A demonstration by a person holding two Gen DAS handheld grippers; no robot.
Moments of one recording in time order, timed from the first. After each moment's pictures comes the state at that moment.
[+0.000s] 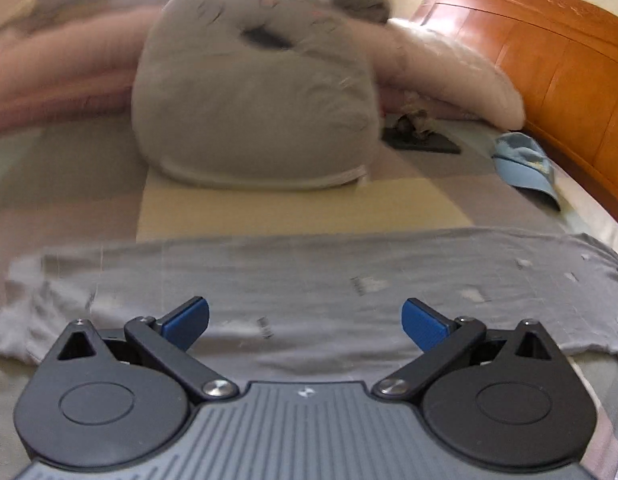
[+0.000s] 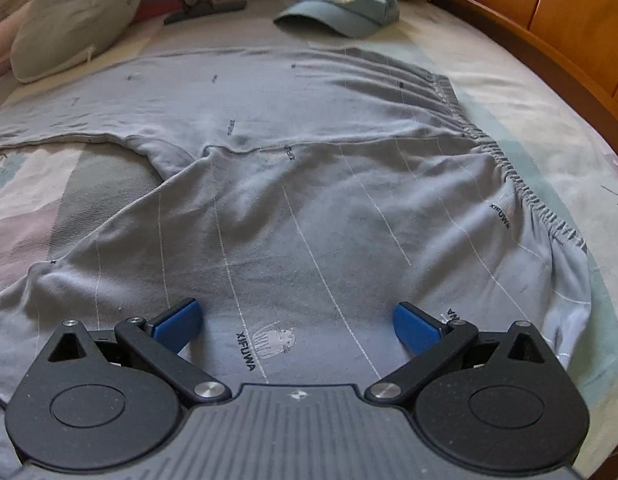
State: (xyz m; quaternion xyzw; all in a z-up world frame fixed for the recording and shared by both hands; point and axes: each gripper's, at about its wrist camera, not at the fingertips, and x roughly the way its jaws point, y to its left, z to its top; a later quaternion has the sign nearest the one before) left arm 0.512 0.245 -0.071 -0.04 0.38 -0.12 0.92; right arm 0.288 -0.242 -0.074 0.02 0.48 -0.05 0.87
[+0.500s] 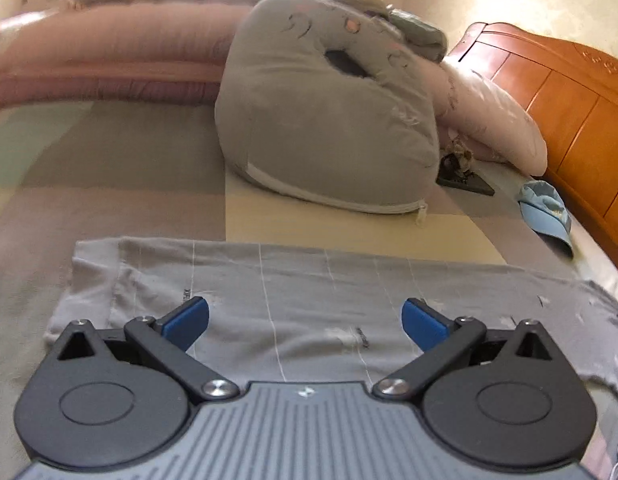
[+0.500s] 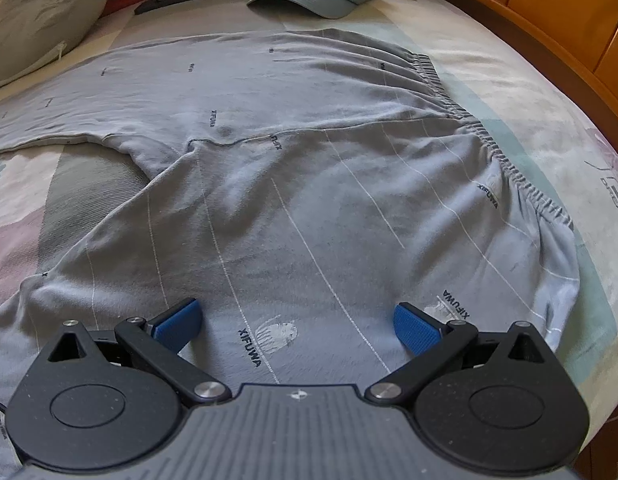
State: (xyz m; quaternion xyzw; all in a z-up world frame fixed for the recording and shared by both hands) left arm 0.517 0.312 -0.069 -0.10 0.37 -0.11 0.92; right arm 0.294 -0.236 -0.073 0.03 0.51 -0.09 0.86
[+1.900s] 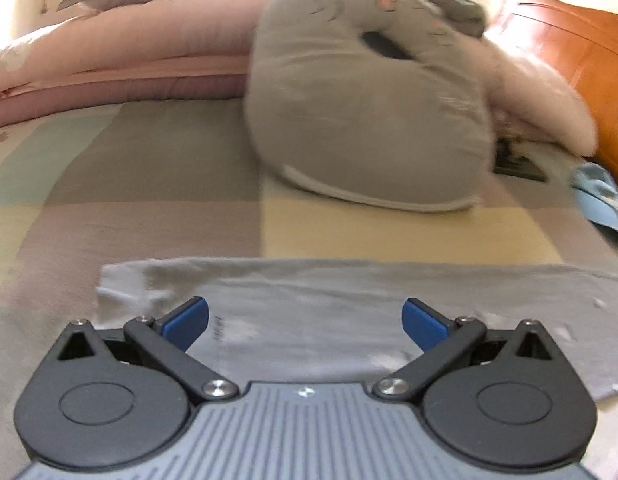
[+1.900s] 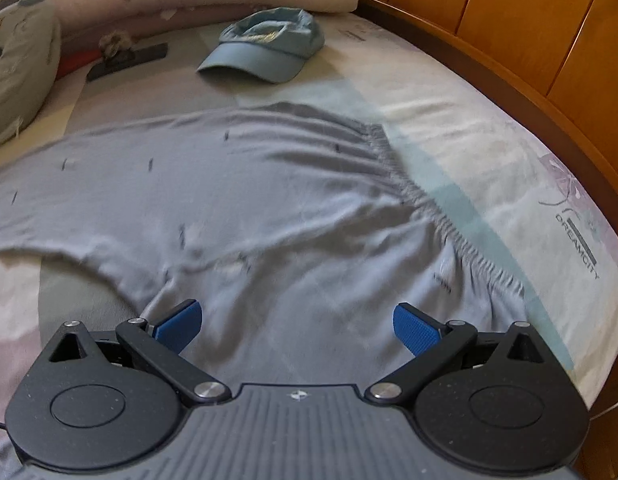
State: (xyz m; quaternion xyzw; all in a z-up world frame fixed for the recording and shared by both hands) left arm 0.522 0.289 -0.047 -0.03 0.38 -0.05 0.92; right arm 0.337 -0.244 -0.023 0.05 0.46 -0.17 0.87
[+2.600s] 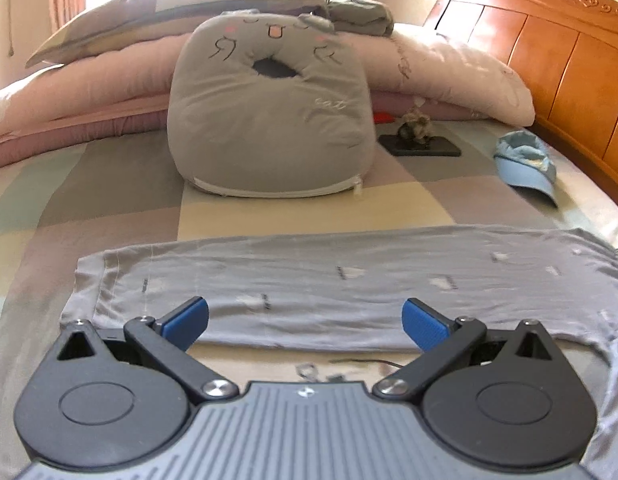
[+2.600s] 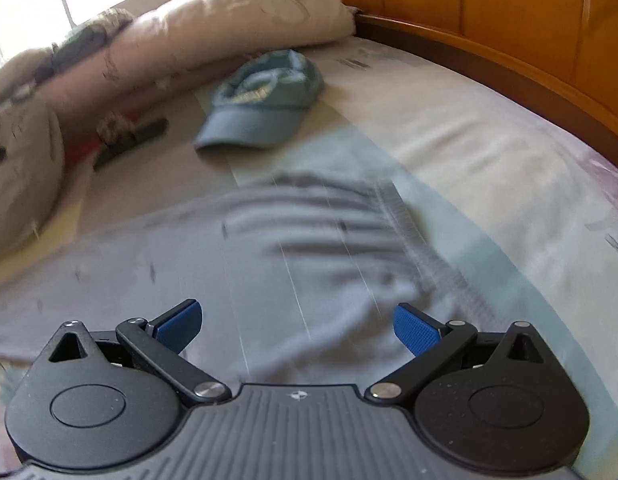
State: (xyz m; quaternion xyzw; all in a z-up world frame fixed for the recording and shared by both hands) left arm 0.436 0.202 0.007 0.00 0.36 -0.07 0.93; right arm 0.389 -0.311 -0.014 0.16 0.39 -0.11 0.90
